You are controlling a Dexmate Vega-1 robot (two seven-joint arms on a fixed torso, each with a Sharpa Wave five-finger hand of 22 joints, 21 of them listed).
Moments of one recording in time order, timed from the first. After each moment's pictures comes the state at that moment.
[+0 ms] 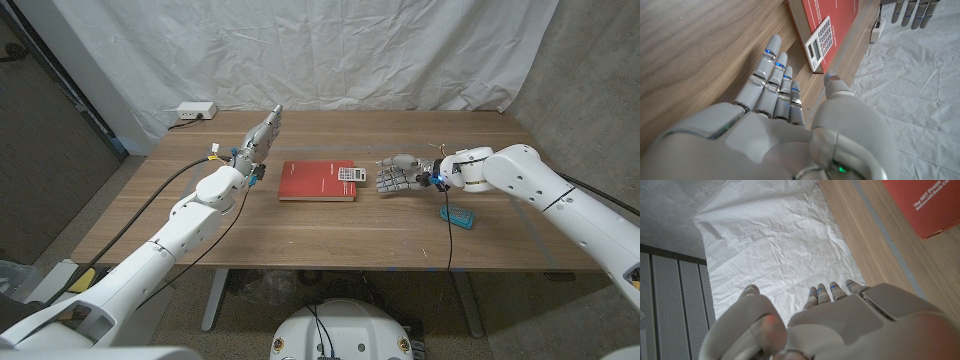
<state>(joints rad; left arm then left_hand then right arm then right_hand) 0.88 0.63 0.39 -1.61 -0.56 -0.09 0.10 0.35 -0.03 0.08 0.10 0.33 -0.08 0.02 0.20 0.18 -0.06 -0.03 0.21 0.18 -0.12 -0.01 0.19 0.18 -0.17 -0.03 0.20 0.18 -0.67 -0.81 -0.49 -1.84 1.00 -0.82 -0.10 0.69 0.00 0.36 -0.17 0.19 0.42 0.12 0.19 0.20 0.61 0.10 0.24 0.18 0.77 0.02 0.24 0.22 0.78 -0.04 0.60 0.19</state>
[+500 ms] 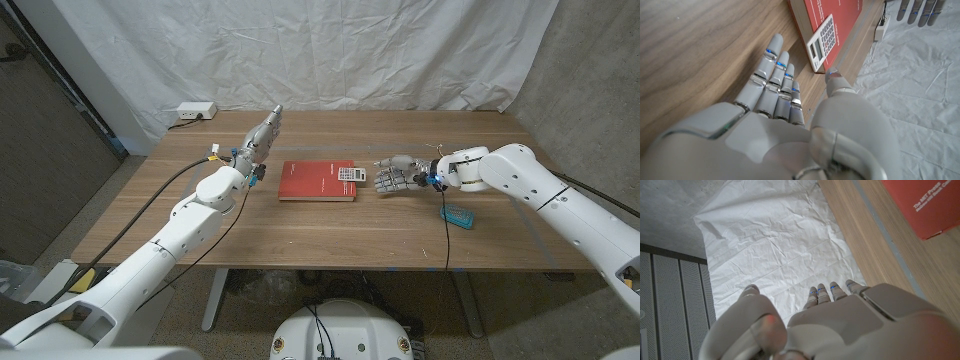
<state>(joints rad) 0.88 0.62 0.38 -1.61 -0.56 -0.10 0.10 0.35 -0.03 0.08 0.10 0.33 -0.08 0.02 0.20 0.18 -0.06 -0.03 0.20 0.18 -0.12 -0.01 0.19 0.18 -0.17 -0.03 0.20 0.18 -0.66 -0.78 -0.49 -1.84 0.99 -0.85 -0.14 0.74 -0.03 0.35 -0.17 0.18 0.40 0.10 0.19 0.20 0.64 0.07 0.24 0.19 0.79 0.00 0.26 0.24 0.80 -0.06 0.61 0.19</state>
